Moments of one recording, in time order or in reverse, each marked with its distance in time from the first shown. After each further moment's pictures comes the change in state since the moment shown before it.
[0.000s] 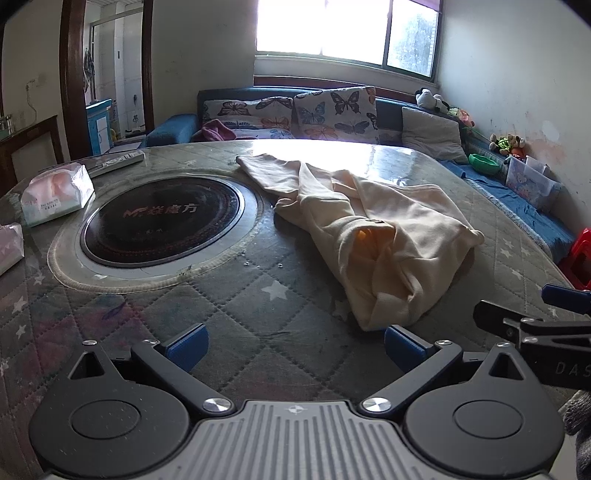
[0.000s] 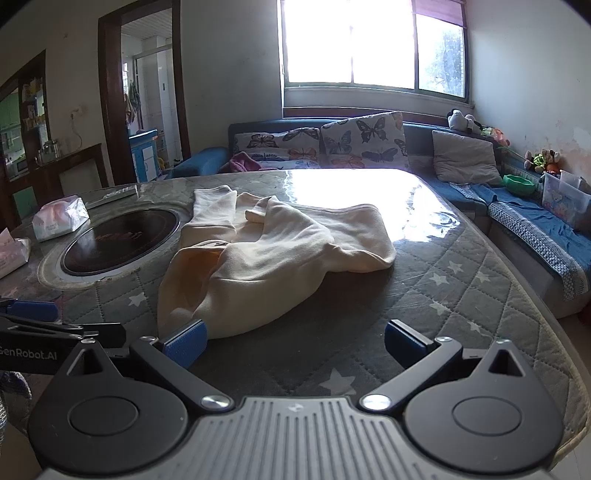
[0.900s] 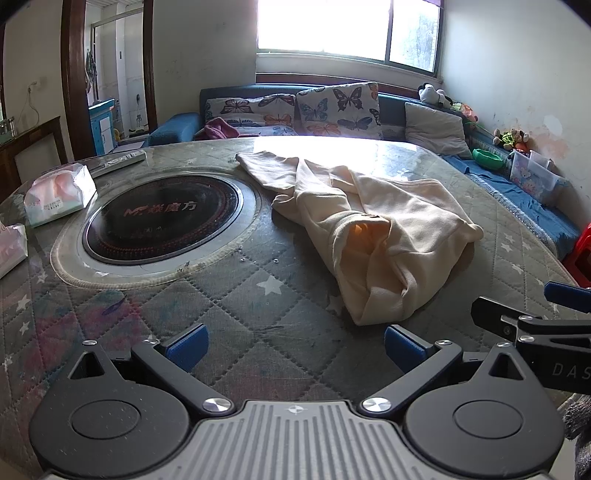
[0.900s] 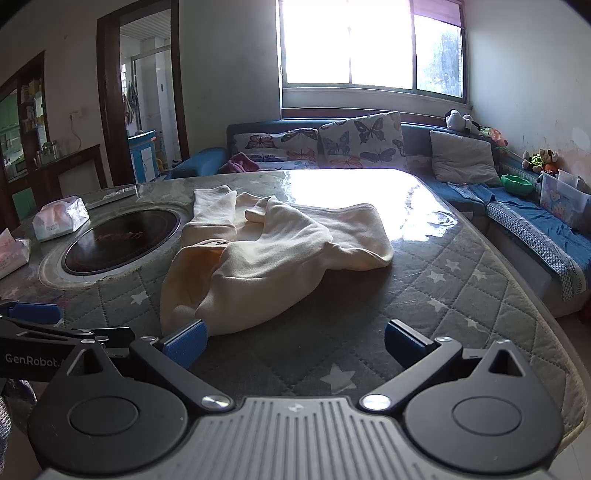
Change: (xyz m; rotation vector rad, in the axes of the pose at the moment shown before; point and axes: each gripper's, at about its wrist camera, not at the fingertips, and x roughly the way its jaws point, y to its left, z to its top) left arm -0.001 -0.008 -0.002 0.008 0.012 0.021; right arm -0.004 0.000 0.000 0.007 0.001 -0.008
